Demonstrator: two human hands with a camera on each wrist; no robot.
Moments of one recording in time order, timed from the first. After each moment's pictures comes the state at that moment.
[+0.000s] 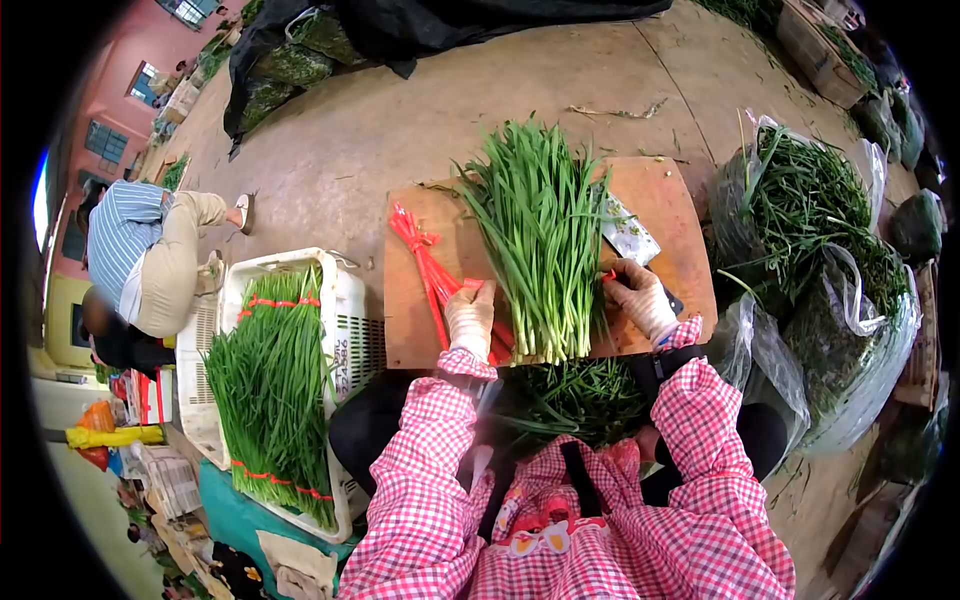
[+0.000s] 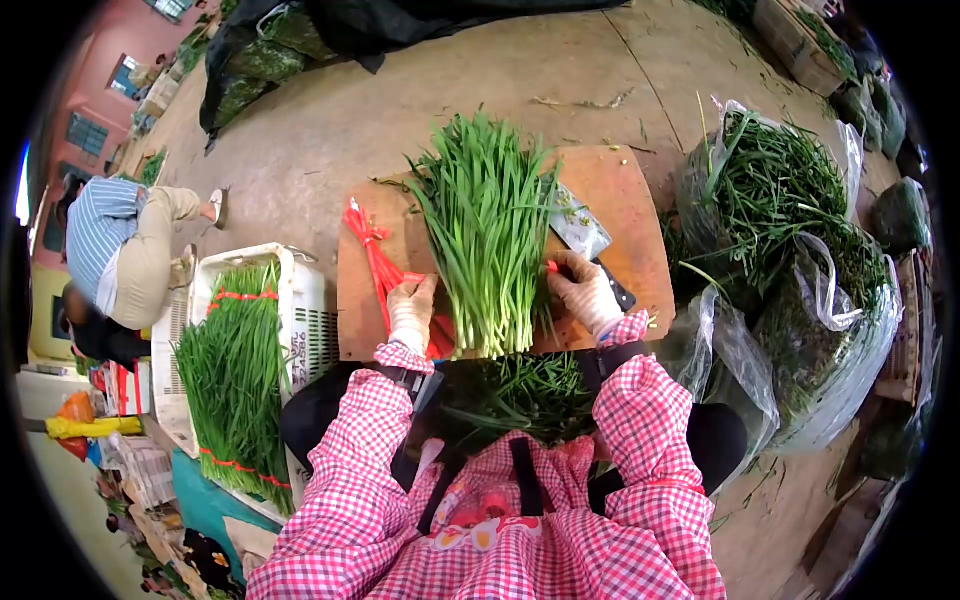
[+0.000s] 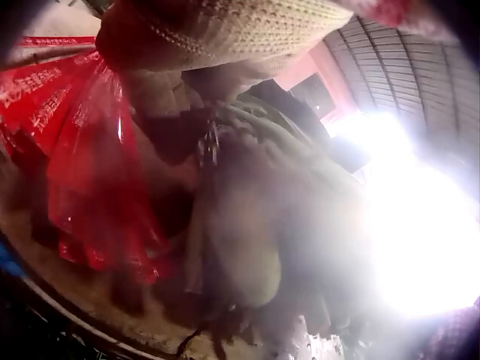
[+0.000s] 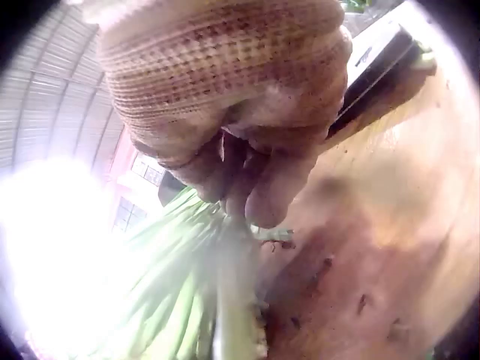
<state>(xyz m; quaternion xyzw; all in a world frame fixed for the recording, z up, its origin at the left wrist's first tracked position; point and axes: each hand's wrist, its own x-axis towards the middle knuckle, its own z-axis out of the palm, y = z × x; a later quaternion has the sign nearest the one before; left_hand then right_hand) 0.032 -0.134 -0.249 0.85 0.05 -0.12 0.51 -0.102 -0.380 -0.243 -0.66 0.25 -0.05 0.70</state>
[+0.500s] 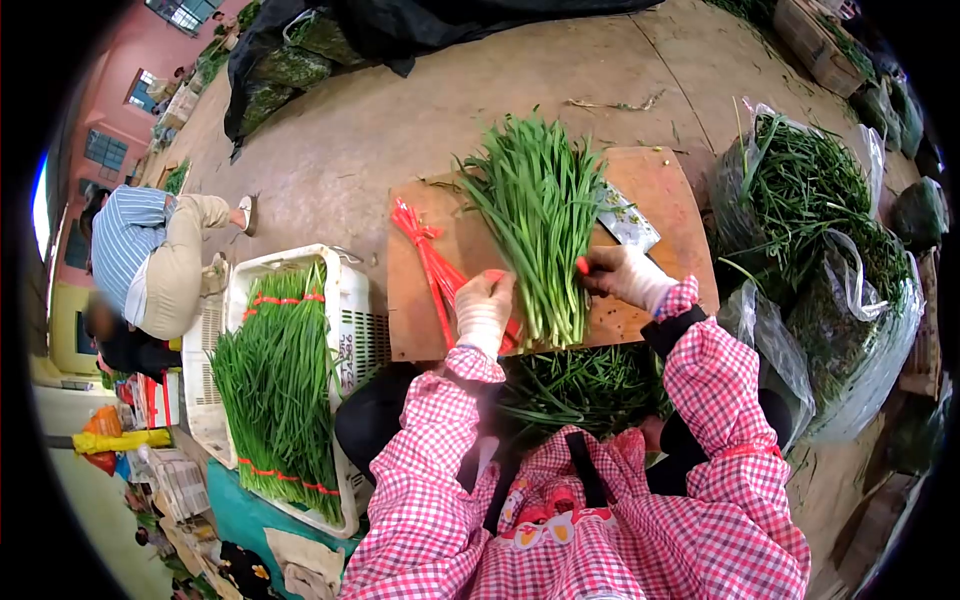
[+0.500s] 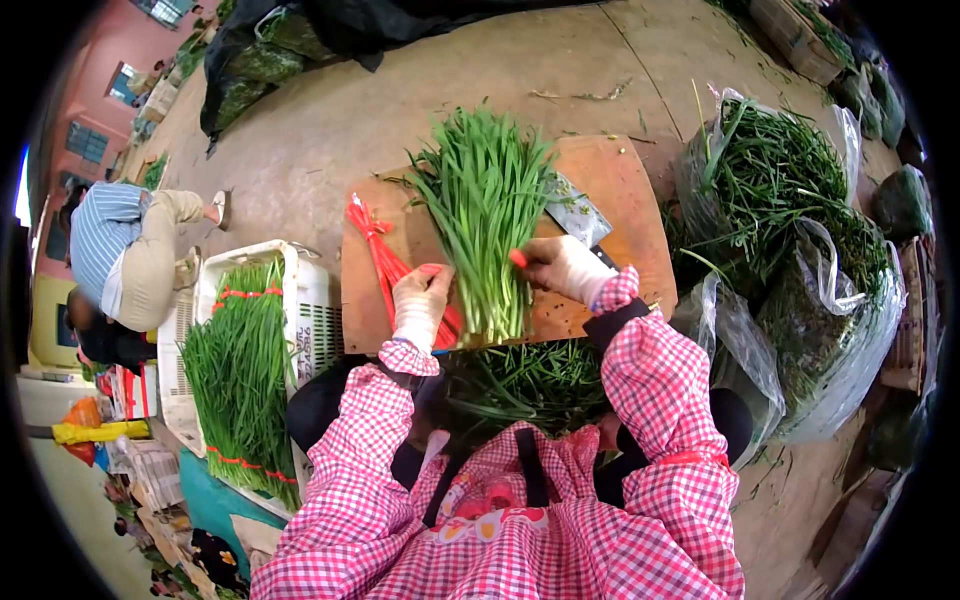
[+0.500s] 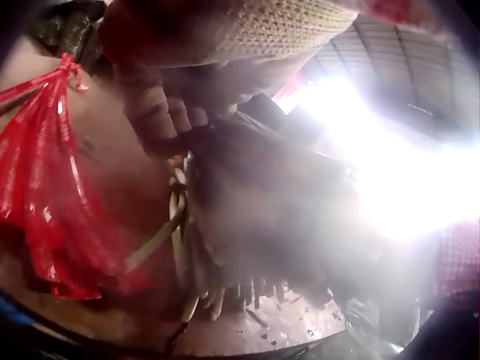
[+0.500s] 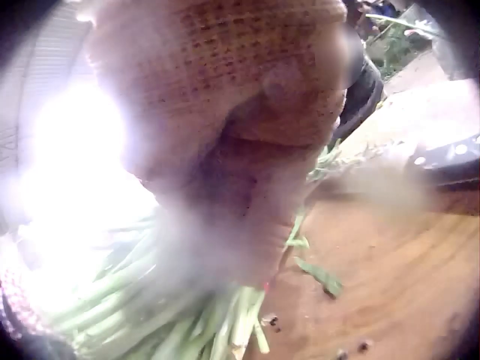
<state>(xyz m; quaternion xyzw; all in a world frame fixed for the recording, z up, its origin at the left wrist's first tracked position) 0.019 -0.141 -0.212 0.90 -0.14 -0.08 0.40 -0.076 -0.378 -0.173 -0.83 0.10 0.13 0.53</state>
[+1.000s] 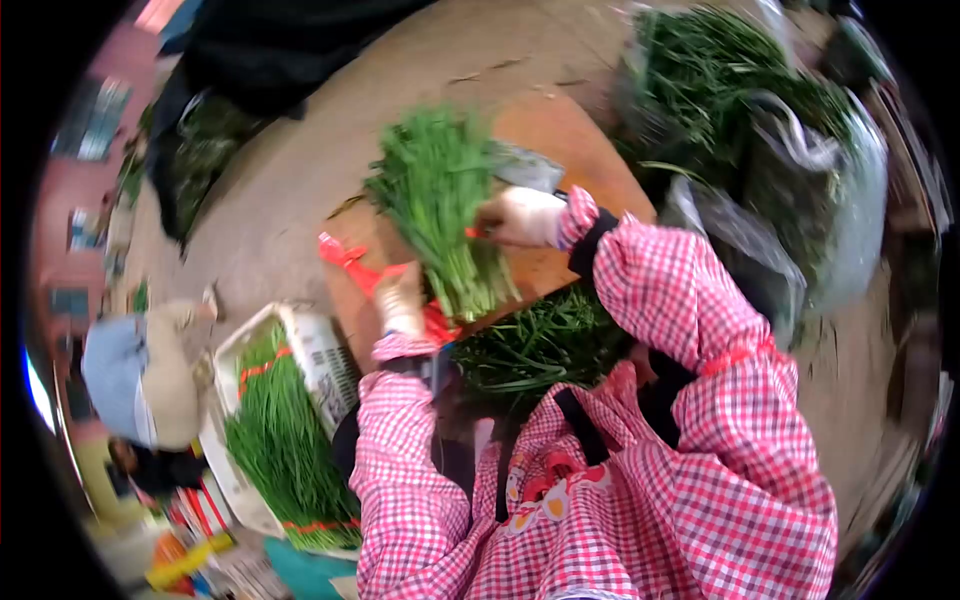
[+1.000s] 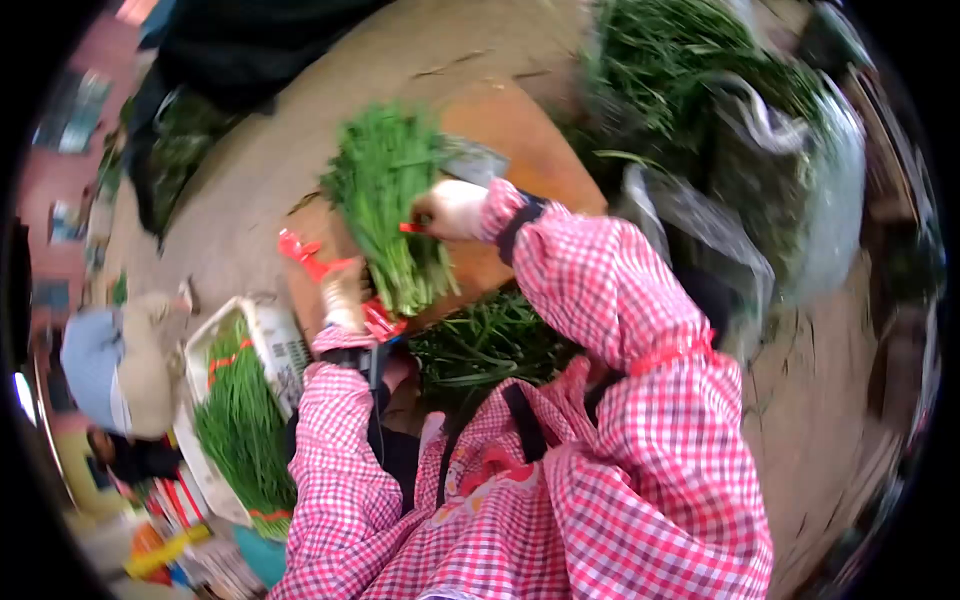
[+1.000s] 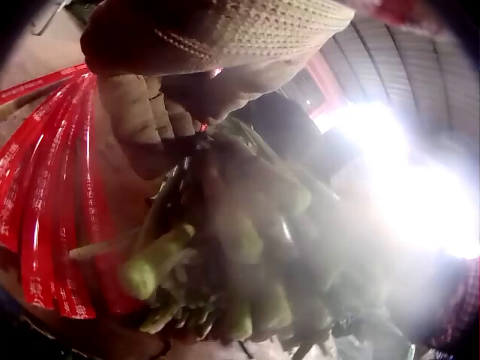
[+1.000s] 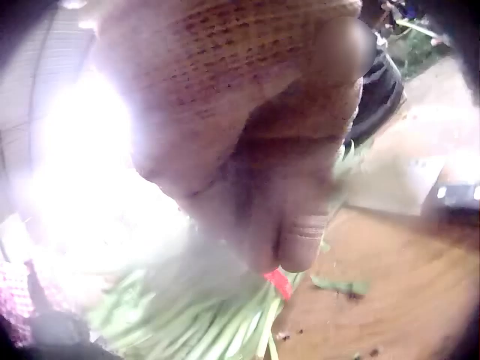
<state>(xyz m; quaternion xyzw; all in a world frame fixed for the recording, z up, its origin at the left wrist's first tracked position) 0.055 -0.130 -0.236 0.81 -0.02 -0.23 0.54 -0.067 -0.379 -0.181 -0.91 0.00 0.01 0.40</state>
